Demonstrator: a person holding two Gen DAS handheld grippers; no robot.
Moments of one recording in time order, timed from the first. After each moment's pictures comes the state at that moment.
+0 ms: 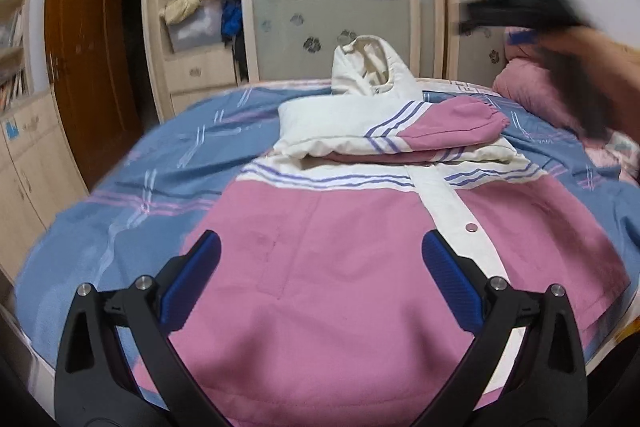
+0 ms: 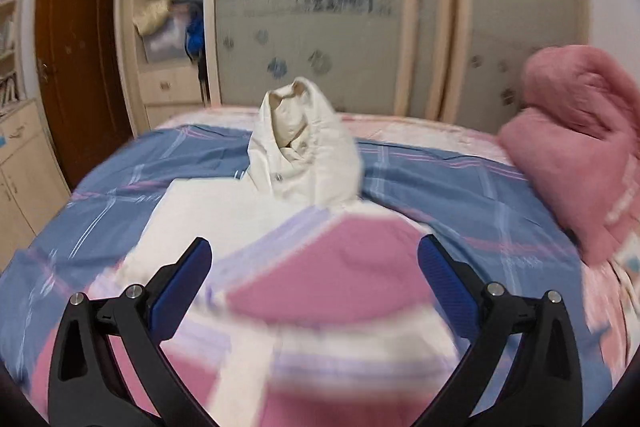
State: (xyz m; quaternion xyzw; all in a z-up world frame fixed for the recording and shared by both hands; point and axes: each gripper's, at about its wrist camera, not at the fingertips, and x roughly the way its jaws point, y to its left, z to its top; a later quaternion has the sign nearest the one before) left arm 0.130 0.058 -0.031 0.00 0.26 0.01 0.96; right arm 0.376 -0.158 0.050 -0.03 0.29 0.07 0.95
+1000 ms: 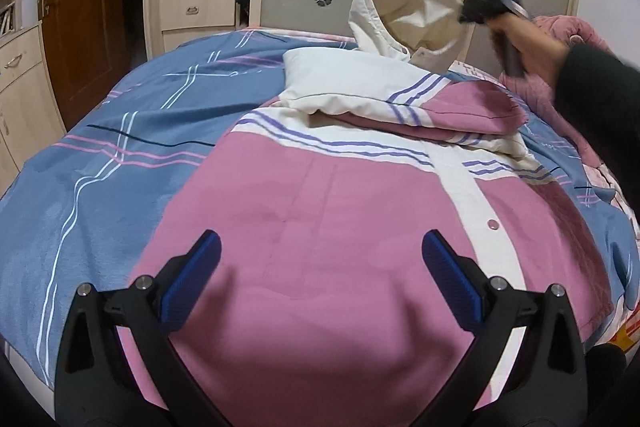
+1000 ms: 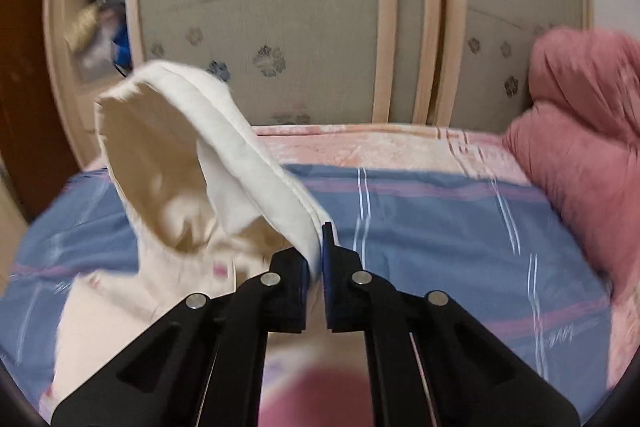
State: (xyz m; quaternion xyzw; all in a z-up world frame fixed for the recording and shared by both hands) left arm 0.169 0.090 -0.057 -0.07 0.34 -0.01 0.94; right arm 0.550 -0.205 0.032 0.02 0.29 0.03 0.95
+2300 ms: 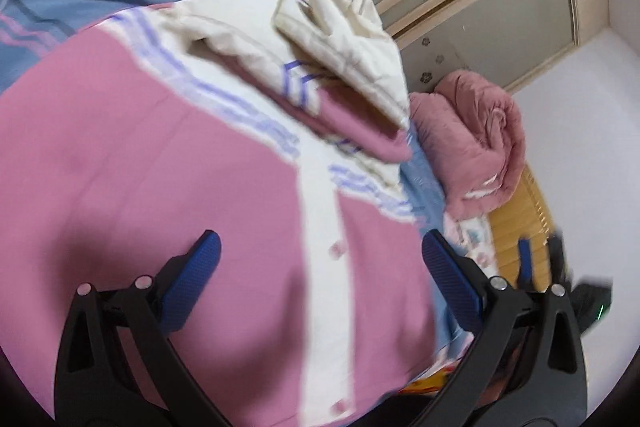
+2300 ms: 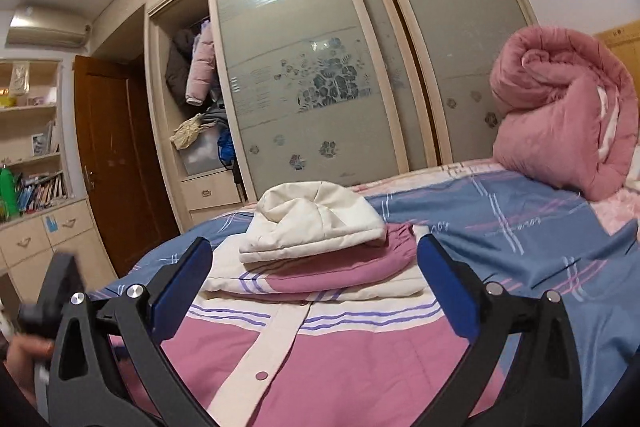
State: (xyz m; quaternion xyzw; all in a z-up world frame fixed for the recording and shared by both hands) left arm 0.234 0.073 -0.068 -0.35 0.39 -0.20 0.83; right arm 0.142 -0.260 0.003 0.10 0.07 0.12 0.98
